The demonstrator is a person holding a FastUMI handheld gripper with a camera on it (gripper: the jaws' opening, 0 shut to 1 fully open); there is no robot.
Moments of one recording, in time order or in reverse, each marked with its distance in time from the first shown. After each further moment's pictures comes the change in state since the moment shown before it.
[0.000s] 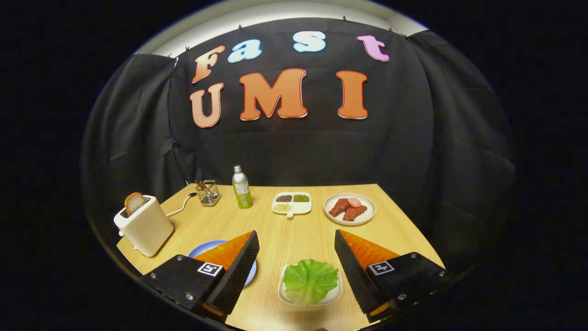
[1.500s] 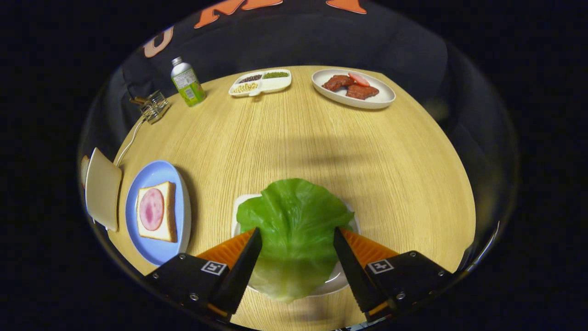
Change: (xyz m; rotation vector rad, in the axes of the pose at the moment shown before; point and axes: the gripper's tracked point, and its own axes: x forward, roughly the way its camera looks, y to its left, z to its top) arm 0.093 -0.041 -0.188 0.043 0.670 -0.124
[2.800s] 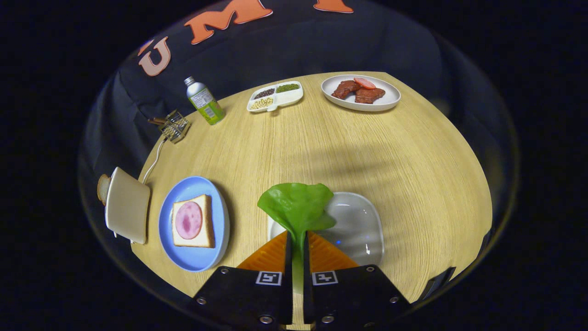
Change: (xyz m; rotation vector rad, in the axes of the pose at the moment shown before) arm -0.038 0.042 0.012 0.095 -0.074 0.188
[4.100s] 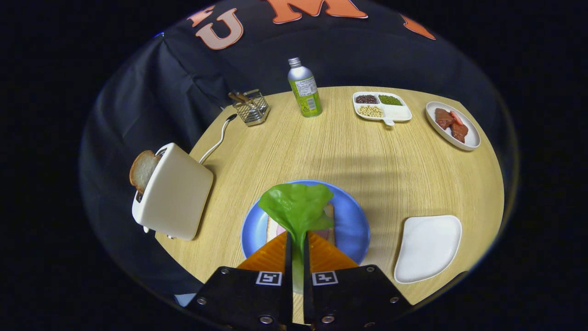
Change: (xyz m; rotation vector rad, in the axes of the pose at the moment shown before) arm -0.005 0.187 0.009 -0.185 0.047 0.194
